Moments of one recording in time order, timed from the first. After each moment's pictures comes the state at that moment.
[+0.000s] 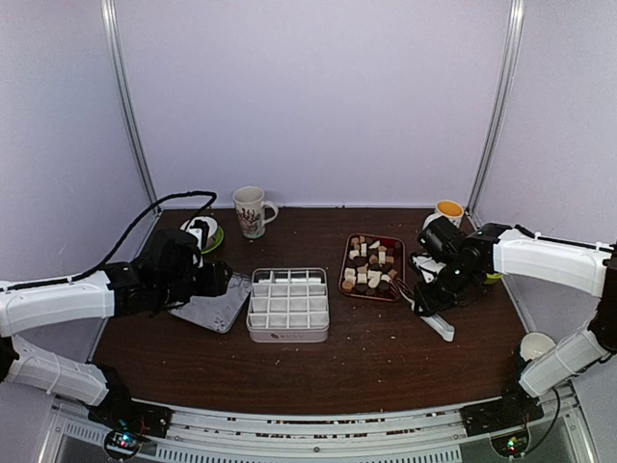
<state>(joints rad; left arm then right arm) -0.75 1.16 0.70 -0.16 -0.34 -0.49 0.59 1.40 0.98 -0.84 0.01 0.27</state>
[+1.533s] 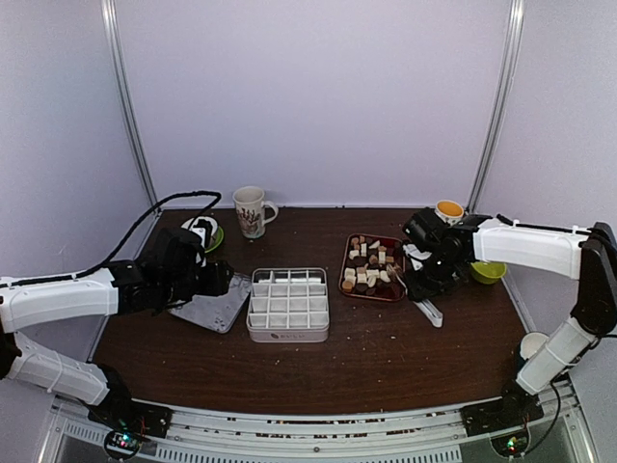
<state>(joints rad) -0.75 1.19 0.72 -0.16 -0.35 -0.46 0.59 1.55 1.09 -0.79 0.13 0.29</state>
